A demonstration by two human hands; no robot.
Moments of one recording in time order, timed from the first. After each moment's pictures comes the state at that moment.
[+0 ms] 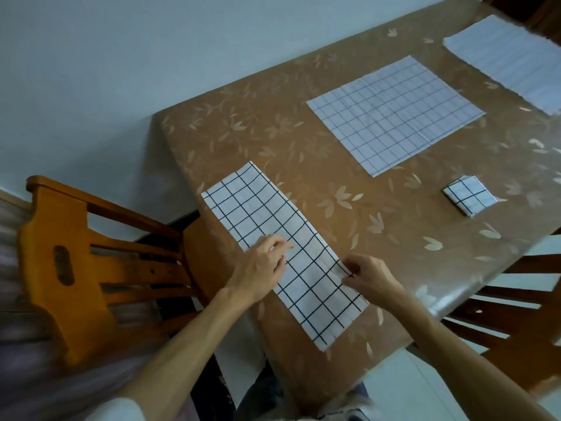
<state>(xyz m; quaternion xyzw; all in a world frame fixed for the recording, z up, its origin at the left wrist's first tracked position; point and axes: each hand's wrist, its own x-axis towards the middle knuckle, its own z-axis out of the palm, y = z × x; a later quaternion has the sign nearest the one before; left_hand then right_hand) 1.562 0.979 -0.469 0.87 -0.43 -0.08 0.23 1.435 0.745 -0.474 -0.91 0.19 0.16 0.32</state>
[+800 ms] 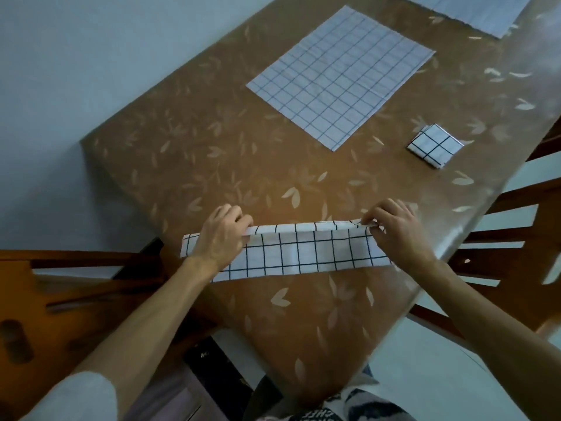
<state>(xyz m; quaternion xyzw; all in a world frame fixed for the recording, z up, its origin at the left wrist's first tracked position) 1.650 0.938 -0.477 0.84 -0.54 -0.01 0.03 1.410 0.663 -0.487 -0.96 0.20 -0.14 0.16</state>
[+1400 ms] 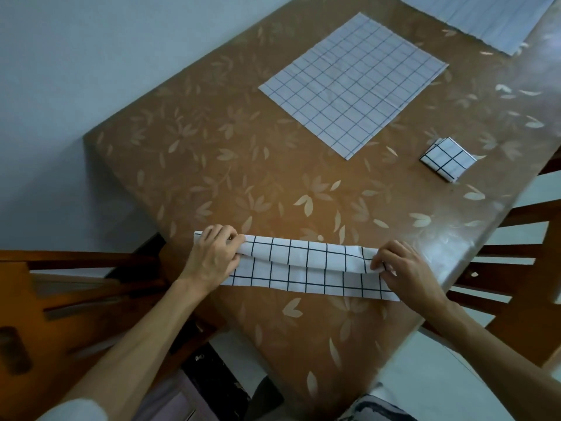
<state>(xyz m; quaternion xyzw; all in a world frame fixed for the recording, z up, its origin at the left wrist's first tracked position) 1.666 0.991 -0.498 0.84 -0.54 0.00 0.04 1.383 0.695 -0.505 -0.96 0.17 -0.05 0.20</state>
